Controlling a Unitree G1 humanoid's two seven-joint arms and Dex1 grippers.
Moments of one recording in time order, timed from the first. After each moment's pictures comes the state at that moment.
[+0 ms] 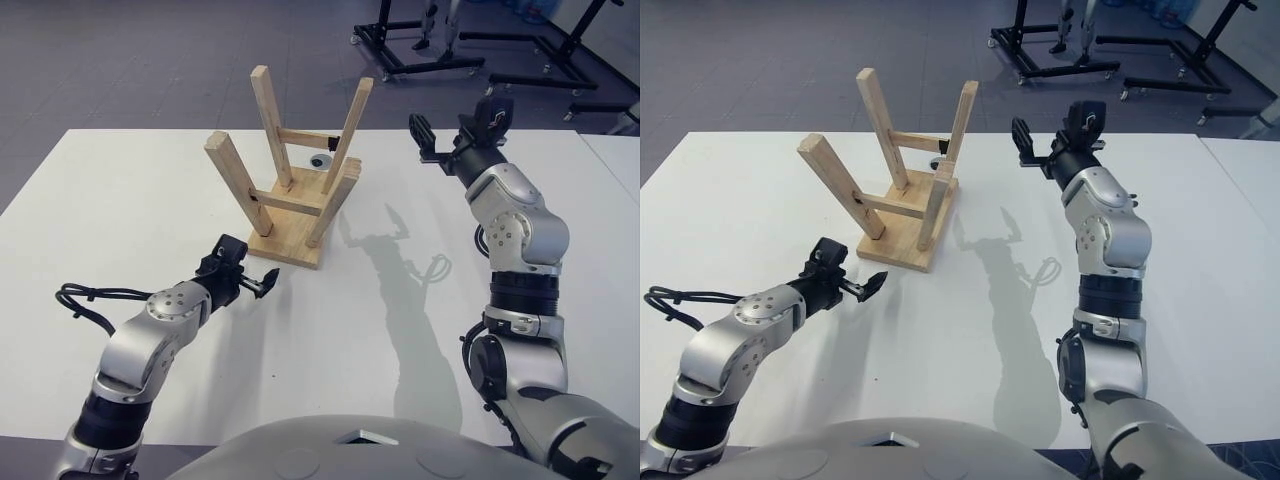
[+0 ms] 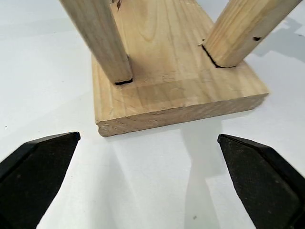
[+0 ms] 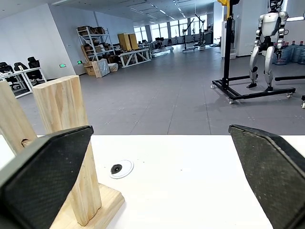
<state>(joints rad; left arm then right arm) 0.02 0.45 -0.18 -0.46 -0.31 0.90 -0.18 -0.56 -0.28 -0.23 0.06 0.37 0.57 0.20</state>
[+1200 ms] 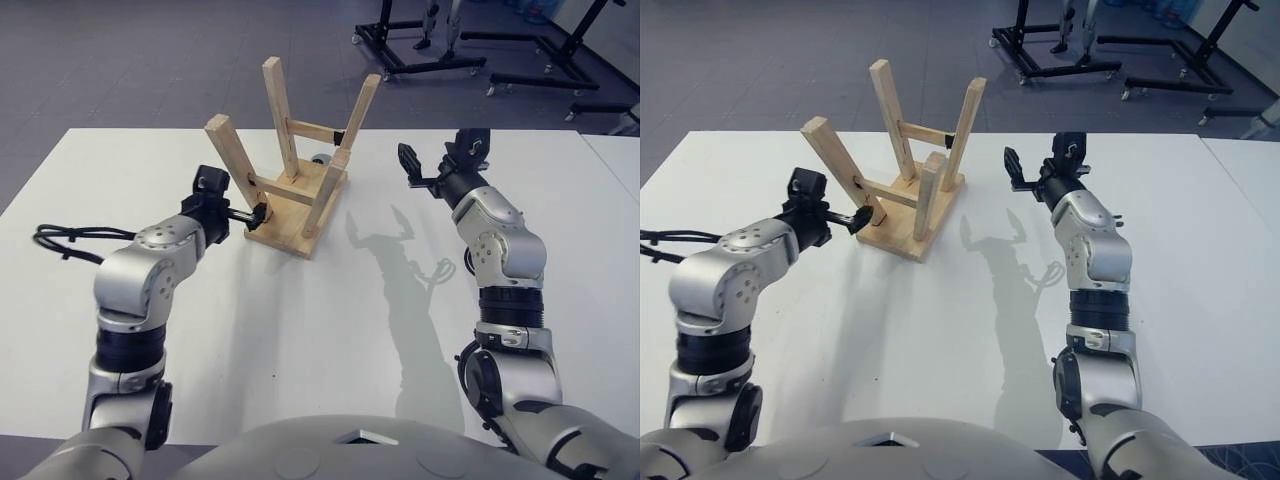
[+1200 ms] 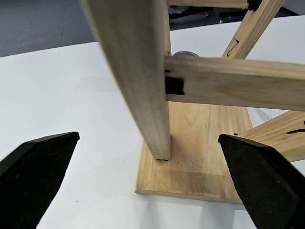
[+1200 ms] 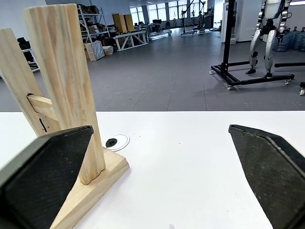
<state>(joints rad) -0.36 0.33 -0.02 -0.35 -0.33 1.16 -0.10 -0.48 -0.24 -0.18 0.10 0.31 0.51 0.21</state>
